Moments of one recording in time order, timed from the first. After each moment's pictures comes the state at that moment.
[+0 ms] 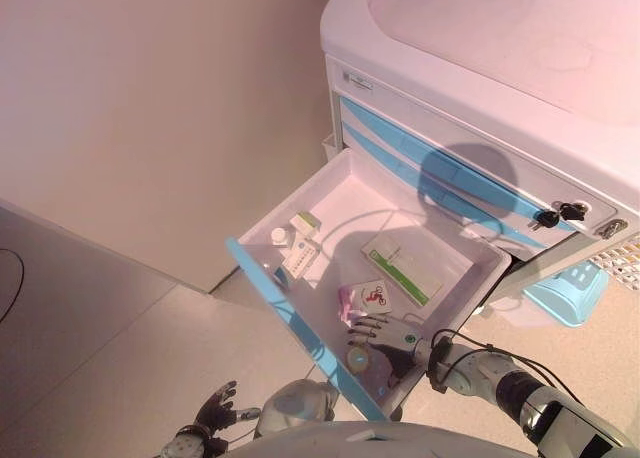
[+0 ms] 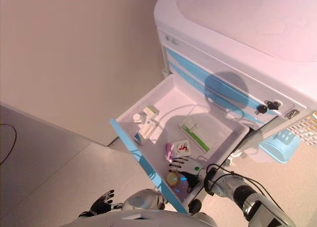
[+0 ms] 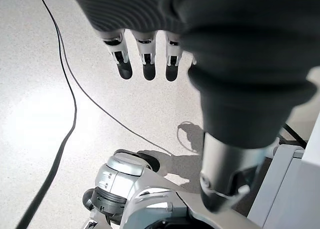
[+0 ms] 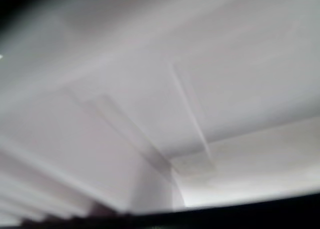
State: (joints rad) left arm 0.10 0.24 -0.12 1.21 -0.10 -0.31 -0.12; right arm -0.25 -0.49 0.77 0.82 -1.11 -0.58 -0.34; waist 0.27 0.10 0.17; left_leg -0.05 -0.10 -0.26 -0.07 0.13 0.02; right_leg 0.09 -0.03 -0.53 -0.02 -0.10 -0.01
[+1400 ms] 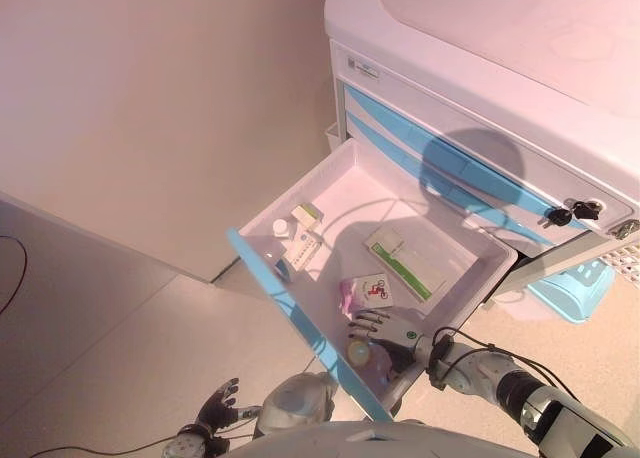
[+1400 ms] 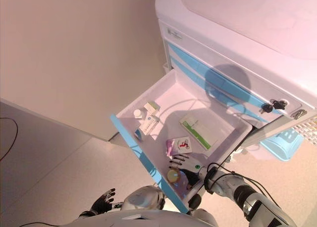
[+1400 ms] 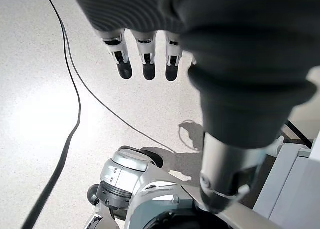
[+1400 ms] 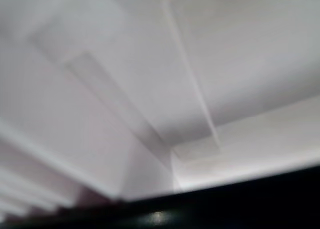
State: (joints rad) left arm 0.11 0.24 -0.13 1.20 -0.10 -0.33 -0.13; right arm -0.25 -0.49 0.78 0.82 -1.08 -0.57 -0.39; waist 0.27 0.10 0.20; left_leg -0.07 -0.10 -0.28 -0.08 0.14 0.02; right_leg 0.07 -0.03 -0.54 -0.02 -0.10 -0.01
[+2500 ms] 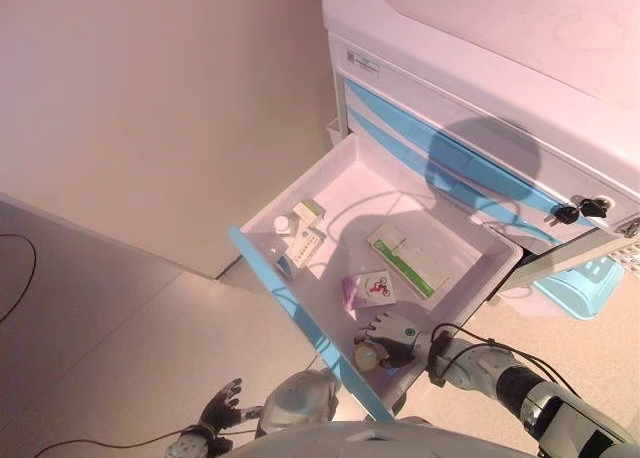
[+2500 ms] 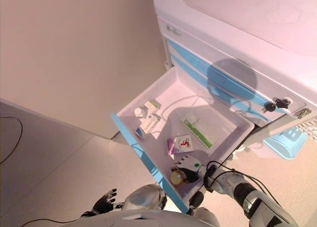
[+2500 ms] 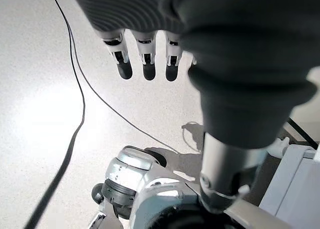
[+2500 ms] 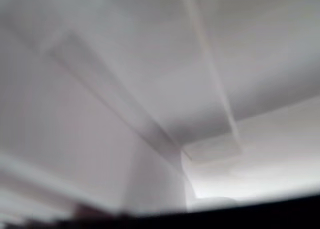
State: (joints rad) left arm 0.11 0.23 -0.14 1.20 -0.12 -0.33 -0.13; right arm -0.27 -0.50 0.79 0.81 -1.04 -0.59 -0.34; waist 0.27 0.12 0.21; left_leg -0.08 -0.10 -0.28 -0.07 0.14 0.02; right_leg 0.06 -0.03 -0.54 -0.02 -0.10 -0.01
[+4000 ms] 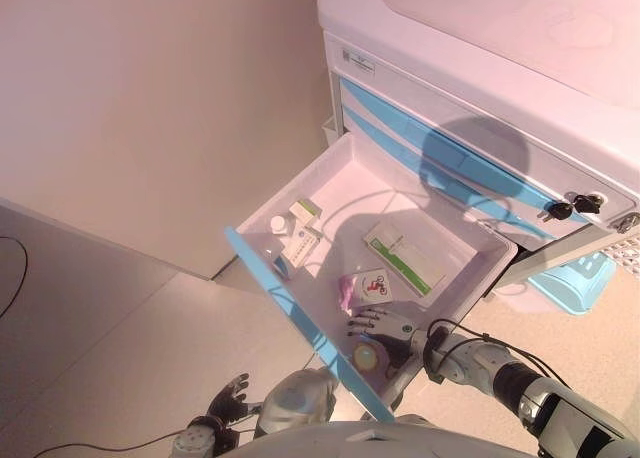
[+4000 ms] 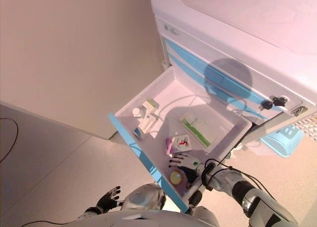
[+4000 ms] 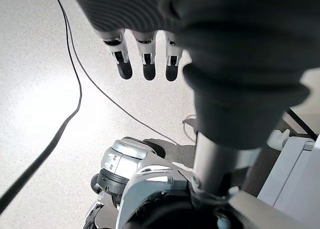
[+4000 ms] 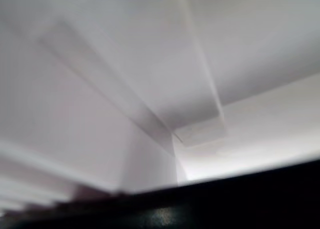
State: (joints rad) left arm 0.07 0.21 -0.14 1.19 -0.12 -0.28 -0.14; right arm -0.29 -0.50 0.83 0.78 -0.97 -0.53 -0.23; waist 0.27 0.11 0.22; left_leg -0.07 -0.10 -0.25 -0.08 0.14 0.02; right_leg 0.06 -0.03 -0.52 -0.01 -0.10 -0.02
